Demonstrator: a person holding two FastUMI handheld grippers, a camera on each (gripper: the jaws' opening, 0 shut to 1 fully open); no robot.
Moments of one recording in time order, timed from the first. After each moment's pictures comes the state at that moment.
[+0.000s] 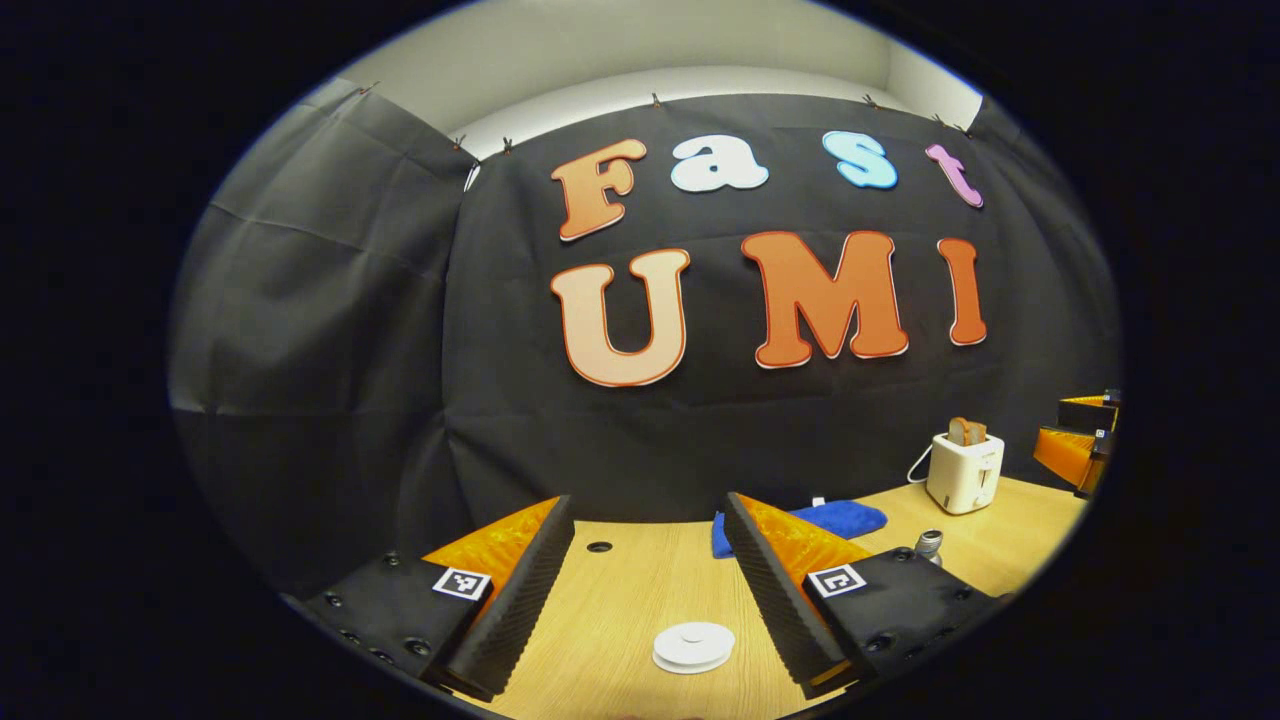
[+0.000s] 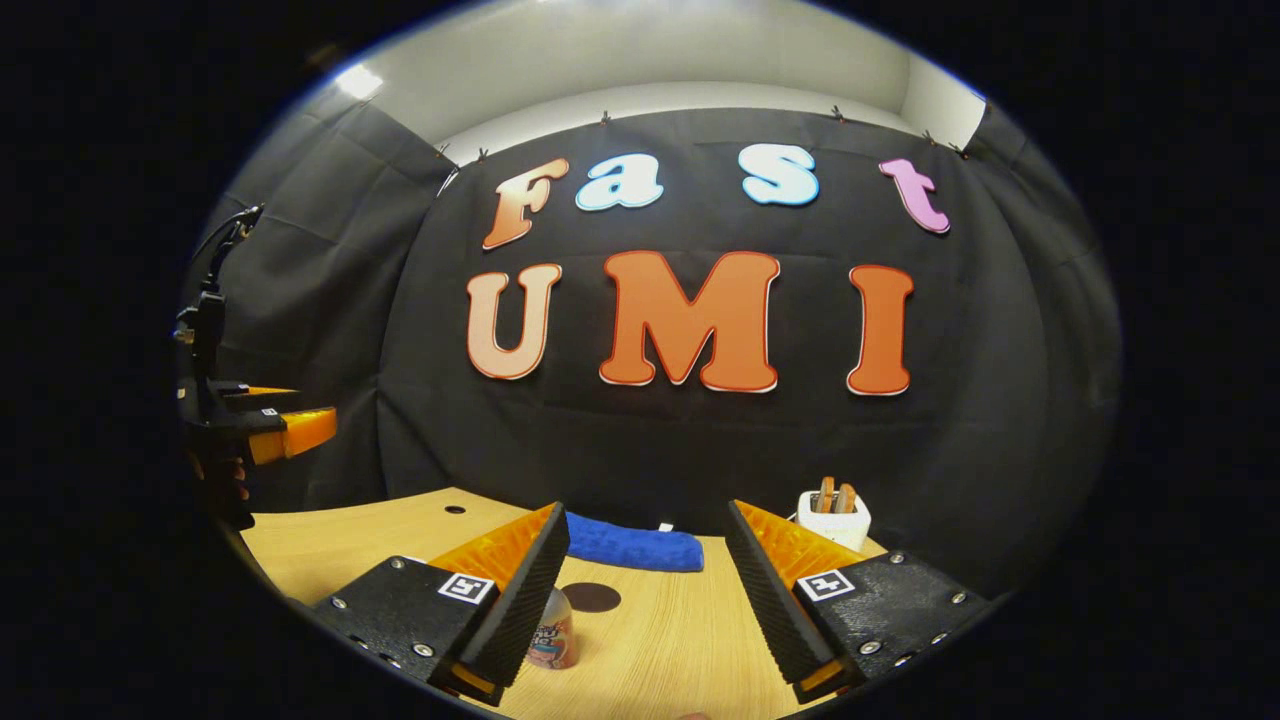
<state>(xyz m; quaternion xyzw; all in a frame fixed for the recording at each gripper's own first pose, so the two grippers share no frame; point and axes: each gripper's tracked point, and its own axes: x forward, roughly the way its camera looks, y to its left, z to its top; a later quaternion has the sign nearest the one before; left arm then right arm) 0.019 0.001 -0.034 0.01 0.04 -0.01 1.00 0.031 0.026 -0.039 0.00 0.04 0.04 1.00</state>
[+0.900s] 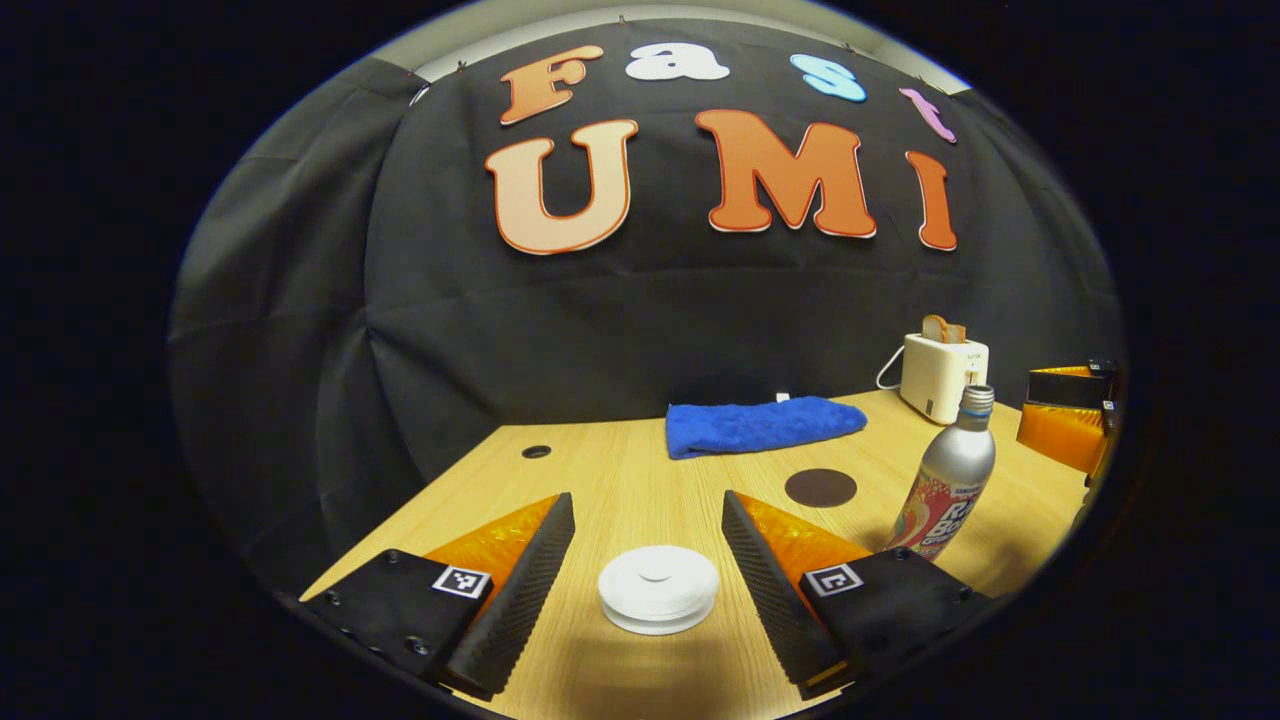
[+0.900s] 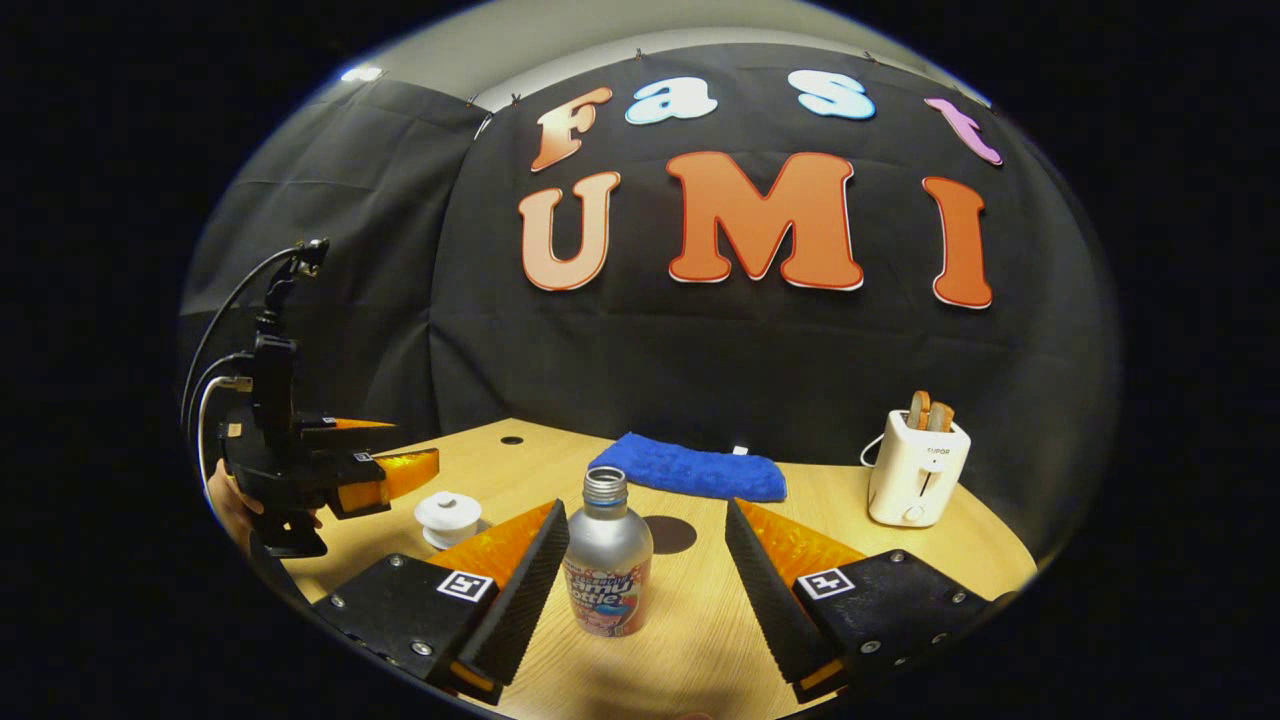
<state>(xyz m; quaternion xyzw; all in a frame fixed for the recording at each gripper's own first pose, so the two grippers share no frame) 0.058 -0.044 -0.195 0.00 0.17 -0.09 0.98 0.045 0.090 -0.148 0.00 0.14 0.12 0.98</state>
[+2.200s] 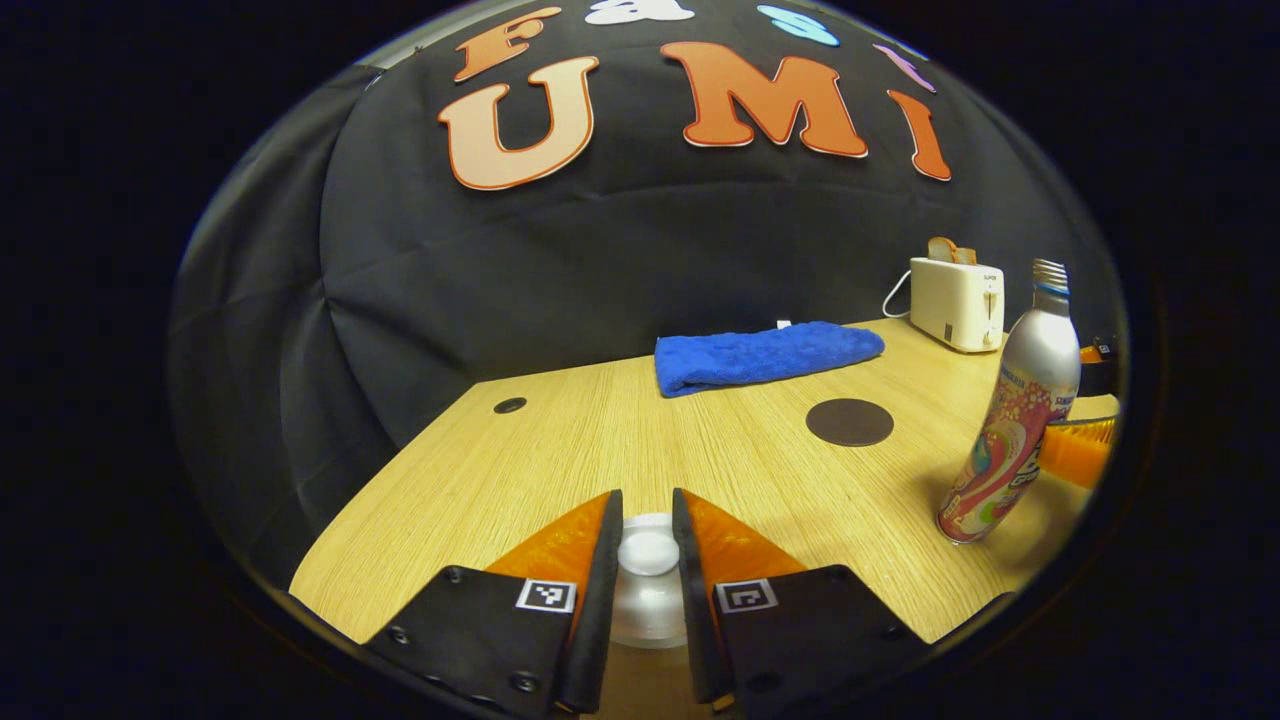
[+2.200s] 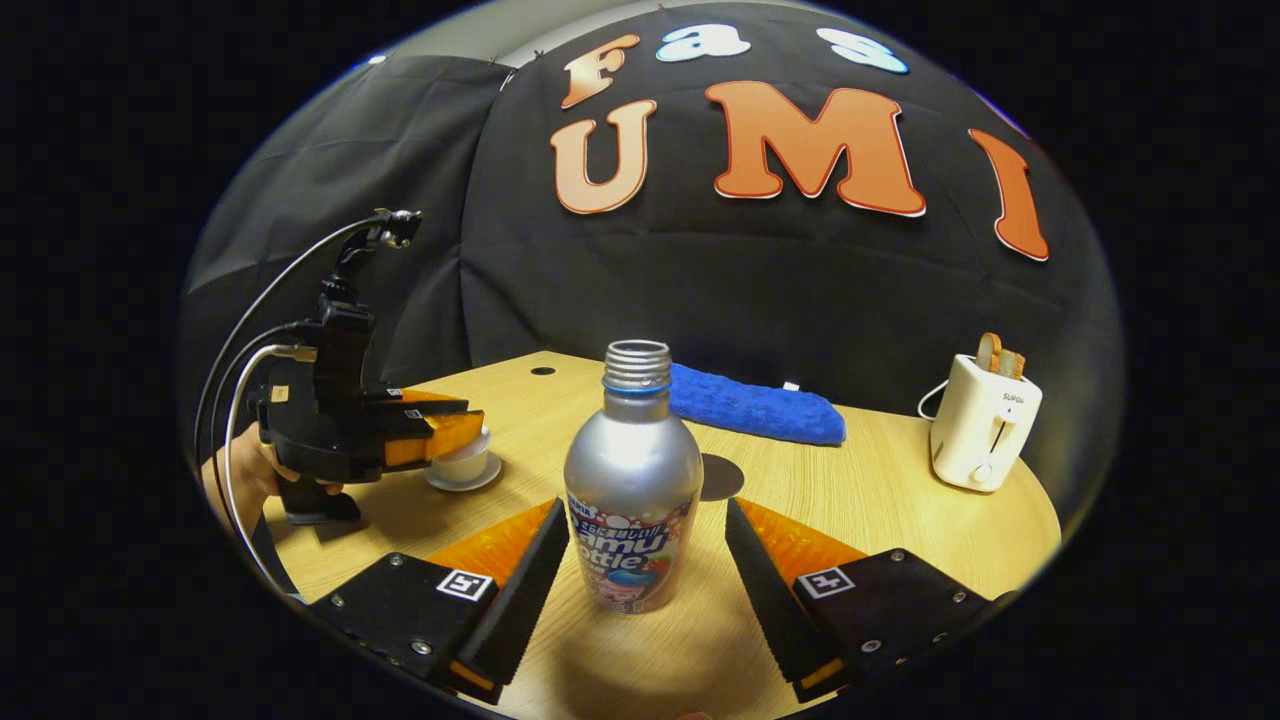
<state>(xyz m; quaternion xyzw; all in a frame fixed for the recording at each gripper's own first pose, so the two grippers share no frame) 0.090 -0.053 -0.270 0.05 0.23 -0.11 0.97 0.054 0.118 -0.228 -0.01 0.21 0.18 0.96</state>
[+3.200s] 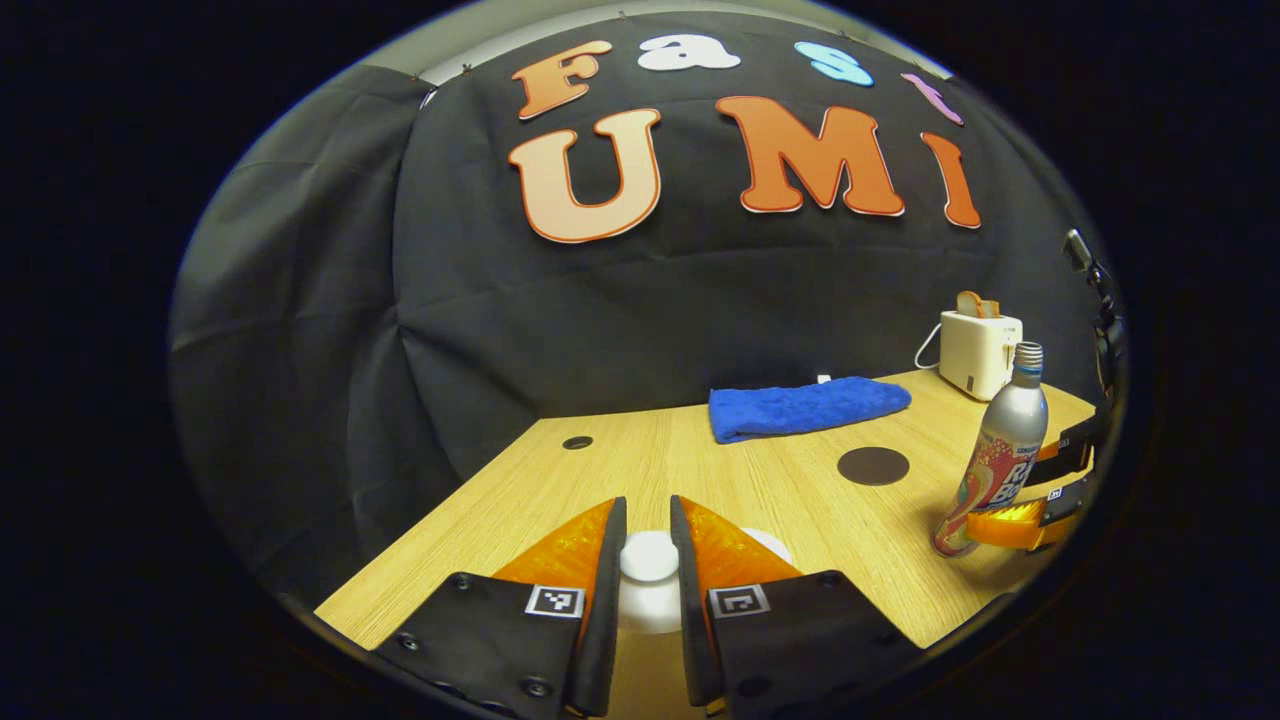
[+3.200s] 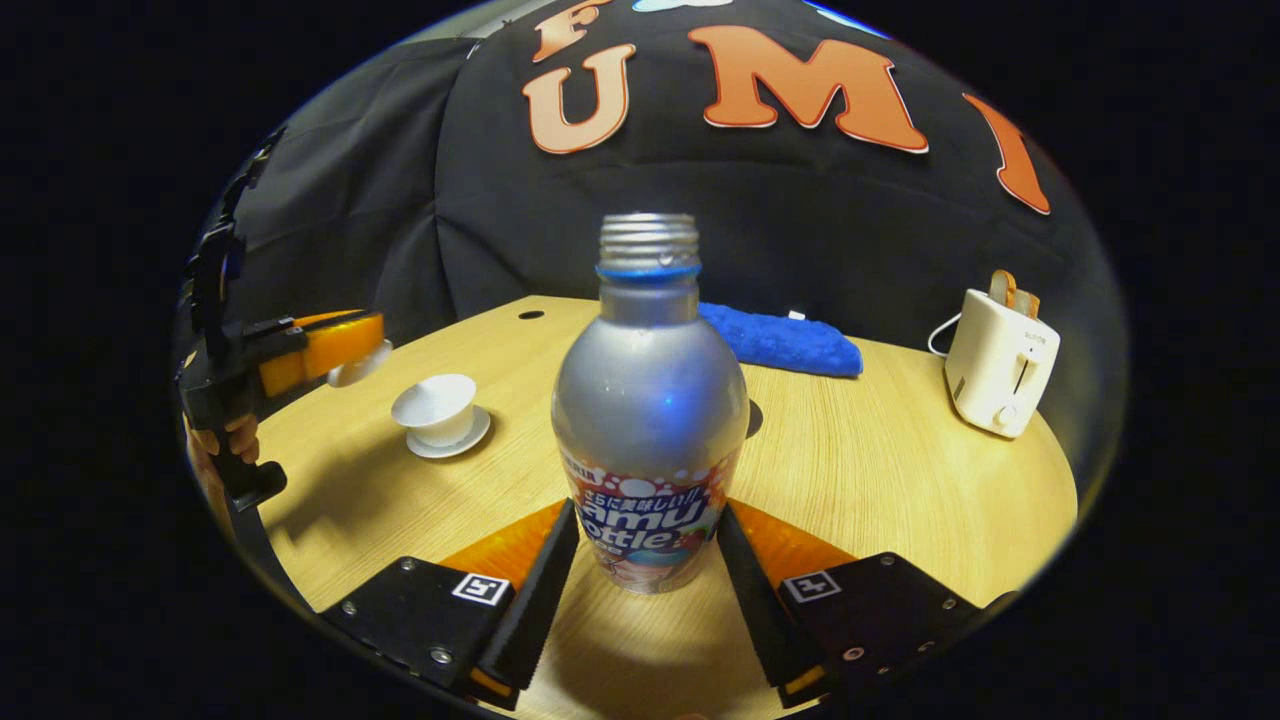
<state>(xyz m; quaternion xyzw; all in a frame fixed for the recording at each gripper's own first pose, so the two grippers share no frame) 0.056 0.012 -0.206 0.03 0.17 -0.04 0.98 0.052 0.130 -0.282 0.00 0.32 0.15 0.93</state>
